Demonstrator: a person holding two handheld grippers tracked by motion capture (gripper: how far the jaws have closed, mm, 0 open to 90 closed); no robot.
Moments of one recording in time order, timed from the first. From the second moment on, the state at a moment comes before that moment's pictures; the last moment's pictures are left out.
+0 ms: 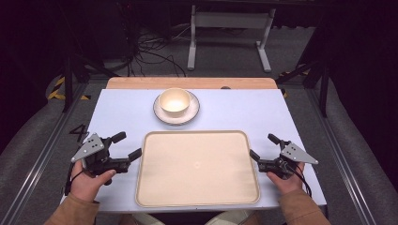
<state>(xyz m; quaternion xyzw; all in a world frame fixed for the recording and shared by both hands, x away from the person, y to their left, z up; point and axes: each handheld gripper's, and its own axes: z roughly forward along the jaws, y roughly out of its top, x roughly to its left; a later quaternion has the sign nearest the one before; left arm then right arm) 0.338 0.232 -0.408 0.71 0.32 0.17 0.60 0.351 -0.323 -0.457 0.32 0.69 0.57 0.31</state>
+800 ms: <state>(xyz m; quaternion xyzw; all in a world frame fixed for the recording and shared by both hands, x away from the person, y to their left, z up) 0.384 0.217 -0.389 0.73 0.33 0.19 0.58 0.351 -0.323 -0.457 0.32 0.69 0.57 0.31</state>
